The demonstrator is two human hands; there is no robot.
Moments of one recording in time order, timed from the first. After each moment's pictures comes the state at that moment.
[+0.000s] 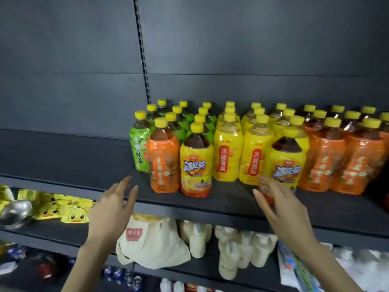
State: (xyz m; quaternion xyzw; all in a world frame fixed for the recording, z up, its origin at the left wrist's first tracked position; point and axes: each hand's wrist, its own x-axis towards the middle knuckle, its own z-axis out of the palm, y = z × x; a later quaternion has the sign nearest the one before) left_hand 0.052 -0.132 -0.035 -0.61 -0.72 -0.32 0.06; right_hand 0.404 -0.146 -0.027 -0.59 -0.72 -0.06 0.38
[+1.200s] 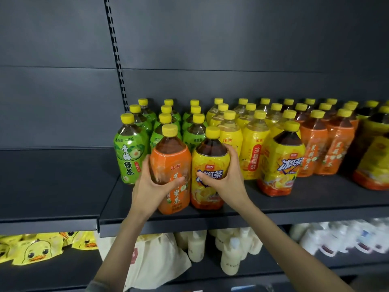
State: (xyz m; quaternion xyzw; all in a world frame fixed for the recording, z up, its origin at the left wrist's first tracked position) left_hand 0.065 -0.024 -0.031 -0.63 -0.50 -0.49 -0.33; right_hand 0.269 -0.050 -0.027 -0.55 -0.59 0.17 0.57
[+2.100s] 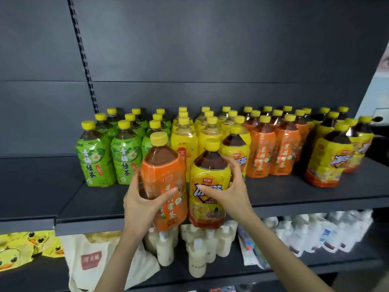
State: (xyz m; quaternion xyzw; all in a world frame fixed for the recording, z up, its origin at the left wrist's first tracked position) left_hand 0.165 -0.117 -0.022 -0.58 -0.44 -0.59 -0.35; right_hand 0.374 -0.143 -0.013 -0.51 -0.58 0.20 0.60
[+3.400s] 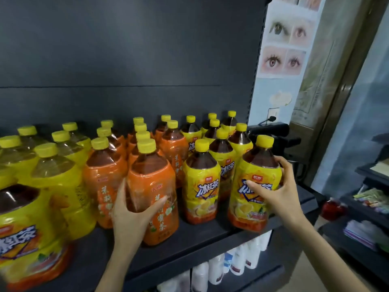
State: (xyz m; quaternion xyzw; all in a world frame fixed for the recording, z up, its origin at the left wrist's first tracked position) left_hand 0.576 -0.072 -0.028 -0.61 -0.37 -0.57 -0.41; right_hand 0.838 -0.213 0.009 -0.57 -0.45 0.08 0.68
